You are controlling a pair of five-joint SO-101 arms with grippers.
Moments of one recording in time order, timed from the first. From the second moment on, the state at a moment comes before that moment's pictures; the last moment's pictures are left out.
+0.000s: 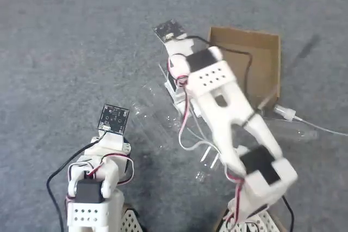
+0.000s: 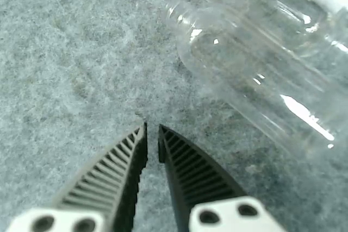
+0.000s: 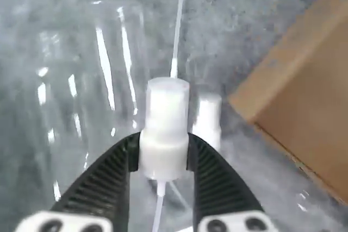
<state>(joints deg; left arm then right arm) -4.4 -103.4 96.8 72.0 -6.9 -30.9 11.8 -6.4 78.6 1.9</state>
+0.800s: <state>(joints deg) -4.4 -103.4 96.8 72.0 -6.9 -30.8 19.6 -6.3 74.2 1.0</state>
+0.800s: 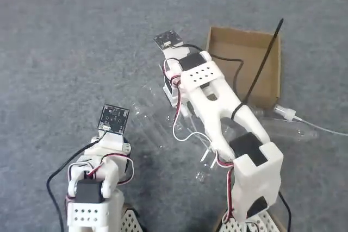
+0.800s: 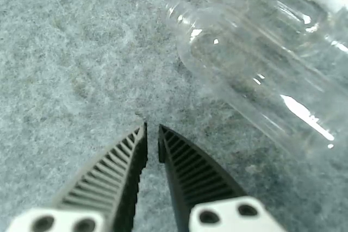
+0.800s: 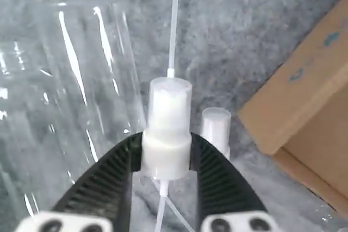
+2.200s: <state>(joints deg) -4.4 -103.4 96.8 72.0 -6.9 -30.8 18.5 -6.3 78.3 0.8</state>
